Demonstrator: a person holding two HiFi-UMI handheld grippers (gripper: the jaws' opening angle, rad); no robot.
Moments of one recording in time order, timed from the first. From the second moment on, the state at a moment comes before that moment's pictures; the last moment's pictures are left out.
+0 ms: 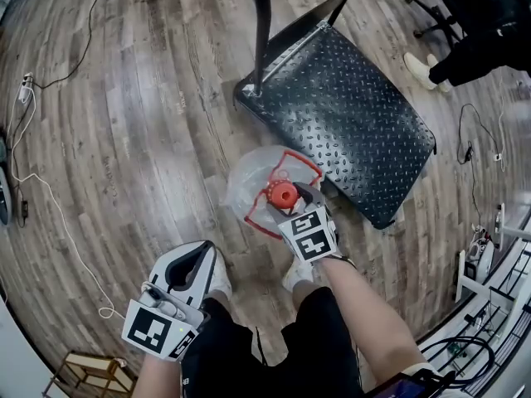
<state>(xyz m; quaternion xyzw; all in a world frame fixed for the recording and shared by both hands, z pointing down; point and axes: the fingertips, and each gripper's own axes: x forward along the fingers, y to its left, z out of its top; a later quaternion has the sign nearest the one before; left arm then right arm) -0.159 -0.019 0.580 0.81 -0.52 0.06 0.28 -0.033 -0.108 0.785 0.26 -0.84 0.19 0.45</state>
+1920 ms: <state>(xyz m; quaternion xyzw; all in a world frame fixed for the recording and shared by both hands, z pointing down) -0.195 -0.053 0.473 0.85 -0.46 0.04 0.24 0.010 -0.128 0.517 0.45 -0.81 0.23 0.30</state>
